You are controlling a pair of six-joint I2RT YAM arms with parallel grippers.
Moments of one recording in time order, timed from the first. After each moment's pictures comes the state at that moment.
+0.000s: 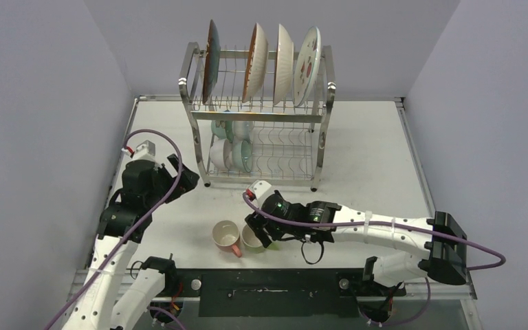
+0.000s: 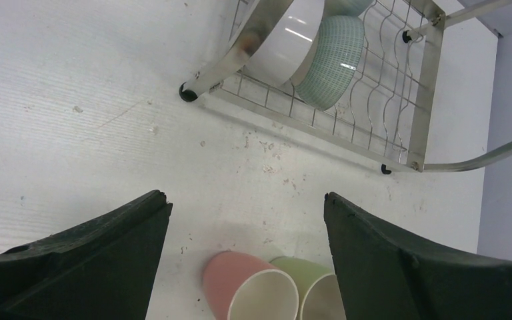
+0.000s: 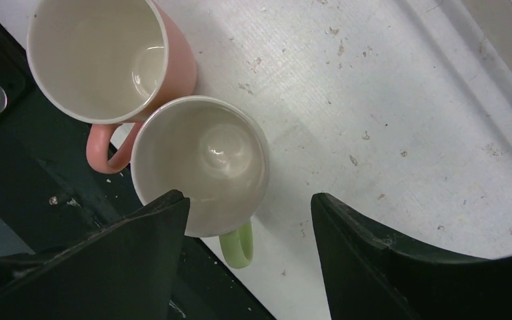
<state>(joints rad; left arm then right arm) -0.20 0.72 0.87 -0.73 -0.02 -0.68 1.22 1.30 0.96 -0.51 0.20 0.33</state>
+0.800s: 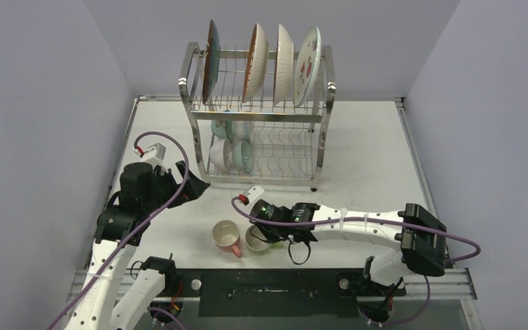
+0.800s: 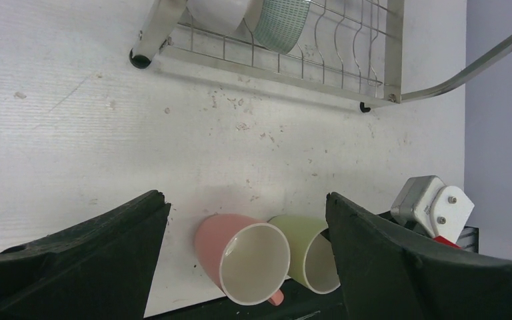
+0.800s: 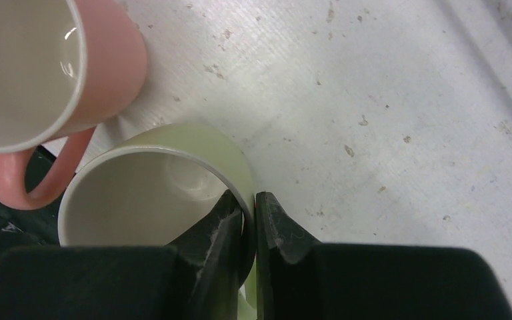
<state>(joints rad) -0.20 0.69 0.89 -0.79 0.17 -0.58 1.23 1.50 1.01 -0.52 0.26 0.36</state>
